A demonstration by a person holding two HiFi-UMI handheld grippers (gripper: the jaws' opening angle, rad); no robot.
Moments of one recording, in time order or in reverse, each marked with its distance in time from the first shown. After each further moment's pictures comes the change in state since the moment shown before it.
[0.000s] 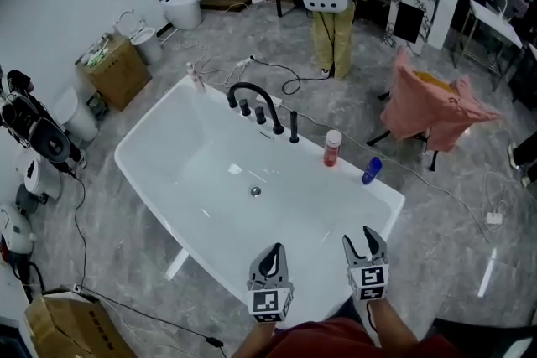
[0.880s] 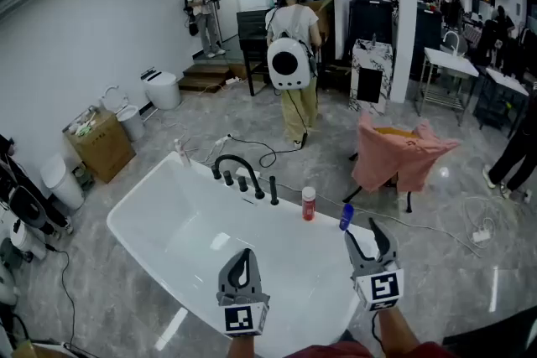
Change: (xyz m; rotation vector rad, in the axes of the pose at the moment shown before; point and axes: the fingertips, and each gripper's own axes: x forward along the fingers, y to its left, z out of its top) left arm -0.062 0.016 0.192 0.192 -0.416 -0.057; right arm -0.130 -0.015 0.229 -0.146 -0.466 -0.189
